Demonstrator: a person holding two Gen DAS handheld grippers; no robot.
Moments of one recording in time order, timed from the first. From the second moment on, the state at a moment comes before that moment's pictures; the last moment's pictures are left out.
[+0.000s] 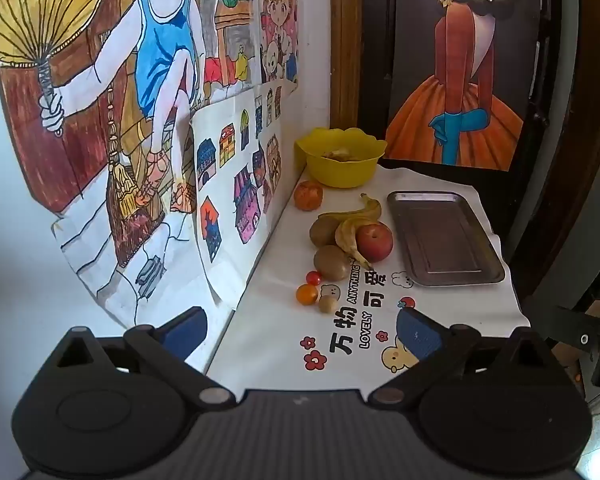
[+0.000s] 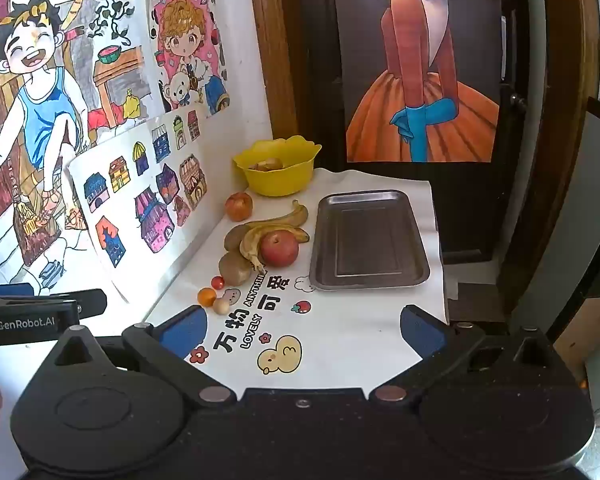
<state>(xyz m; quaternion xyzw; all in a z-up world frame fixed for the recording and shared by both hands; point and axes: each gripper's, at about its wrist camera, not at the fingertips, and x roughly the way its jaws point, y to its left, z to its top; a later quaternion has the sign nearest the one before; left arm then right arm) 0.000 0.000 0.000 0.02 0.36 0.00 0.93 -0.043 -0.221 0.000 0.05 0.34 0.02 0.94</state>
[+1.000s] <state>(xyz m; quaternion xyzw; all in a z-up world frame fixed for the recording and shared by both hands) -0.001 -0.005 -0.001 0.01 0.36 -0.01 0.93 -0.043 -0.222 0.000 0.05 0.34 0.02 0.94</state>
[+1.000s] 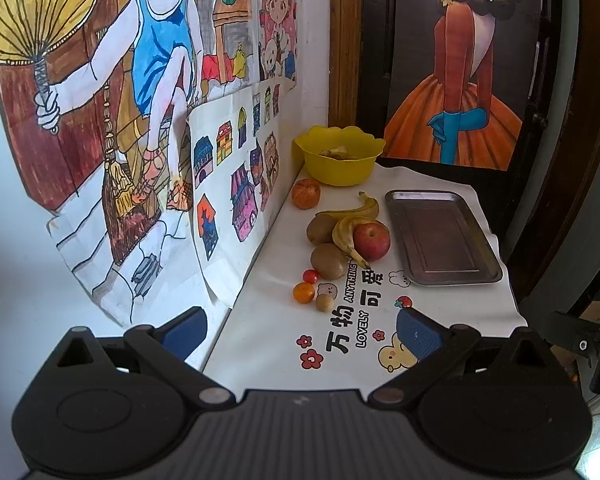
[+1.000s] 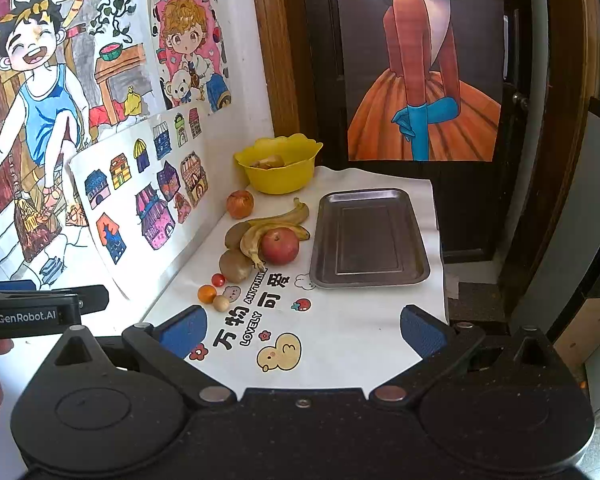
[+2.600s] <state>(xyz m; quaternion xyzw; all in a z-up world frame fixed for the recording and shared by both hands) 0.012 -0.001 -0.010 -0.01 0.37 0.01 0.93 -0.032 -0.223 -0.007 0.04 0.34 0.03 0.94</state>
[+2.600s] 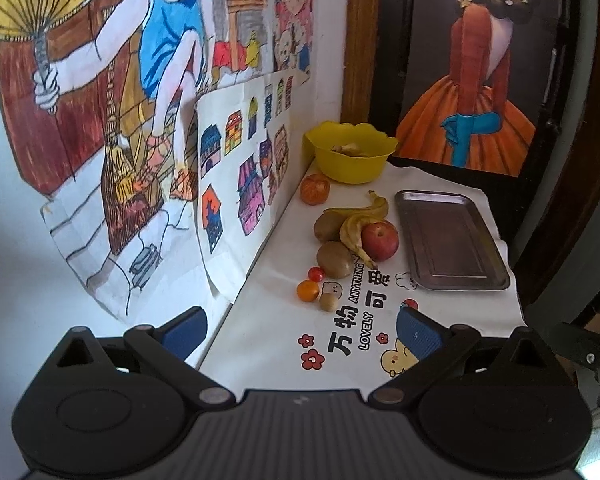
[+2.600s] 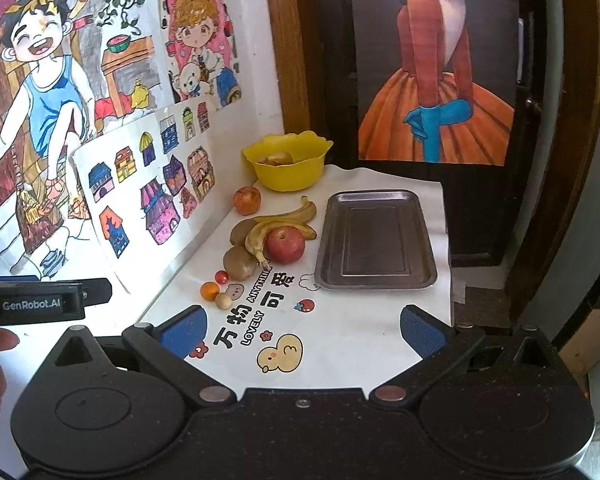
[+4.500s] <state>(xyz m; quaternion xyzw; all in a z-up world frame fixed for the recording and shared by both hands) 0.215 0.015 -0.207 -0.06 0.45 0.02 0.89 0.199 -0.146 -0.233 -0.07 0.36 0.34 0.87</state>
